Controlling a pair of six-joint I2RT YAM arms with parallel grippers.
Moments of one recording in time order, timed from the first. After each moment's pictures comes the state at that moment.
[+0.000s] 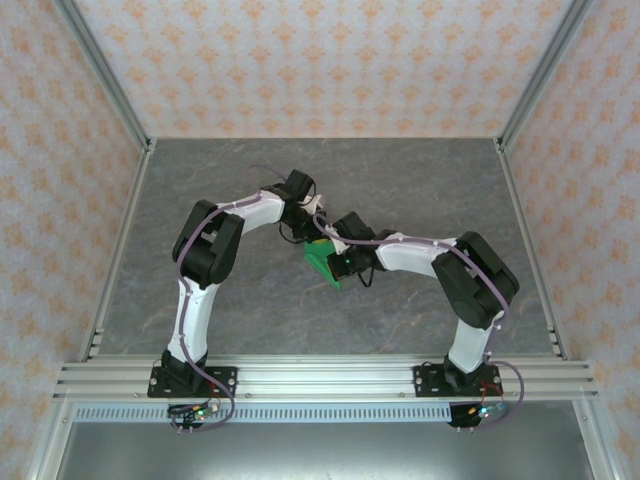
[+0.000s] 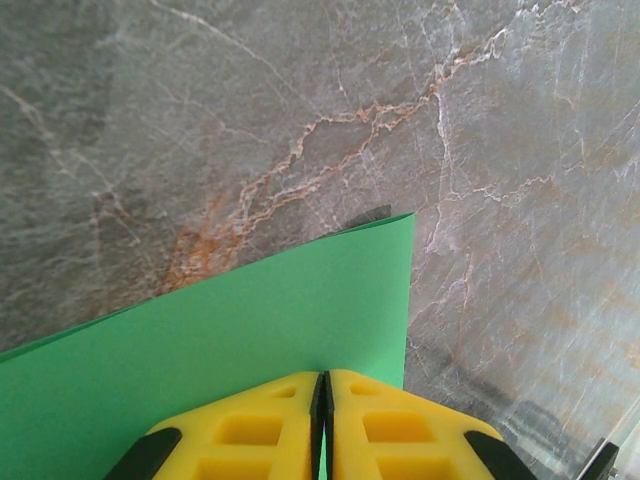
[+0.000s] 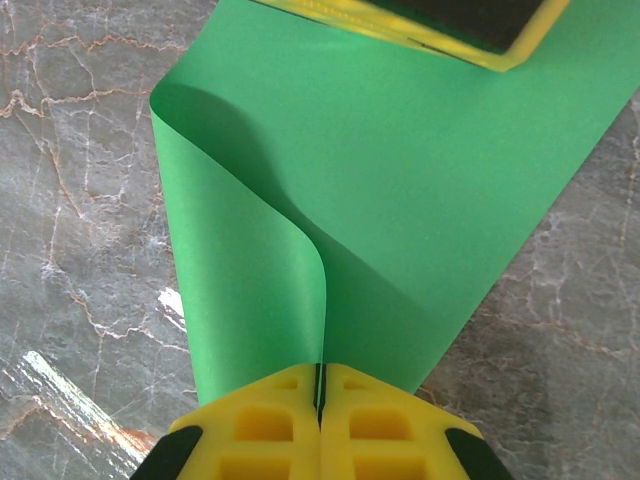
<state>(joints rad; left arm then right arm) -0.42 2.20 1.53 -0.53 0.57 -0.55 0.69 1.79 0.99 -0.28 -0.18 0.22</state>
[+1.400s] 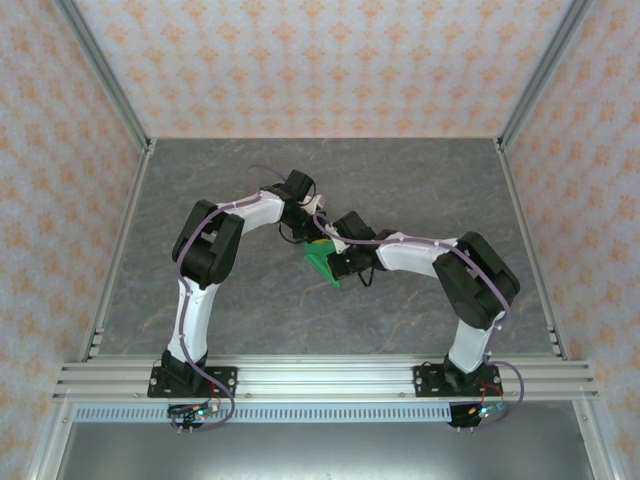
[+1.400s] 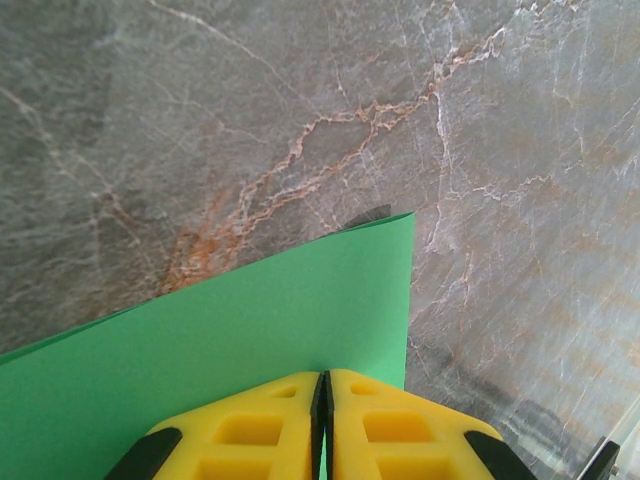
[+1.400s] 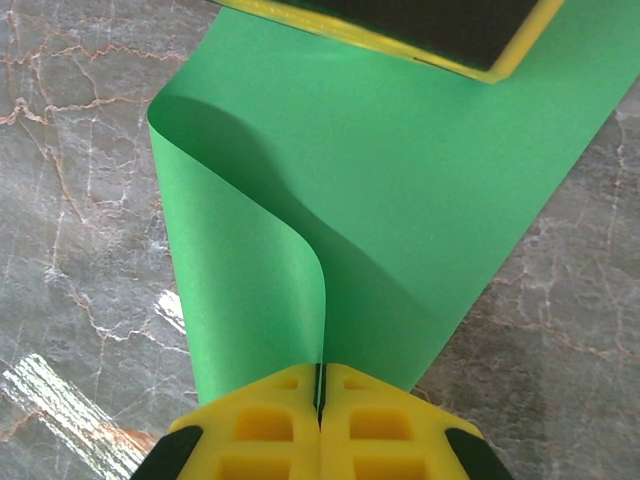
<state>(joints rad) -0.42 2.20 1.53 -0.53 0.57 -0.54 0.69 1.79 1.00 -0.28 -0.17 0.22</state>
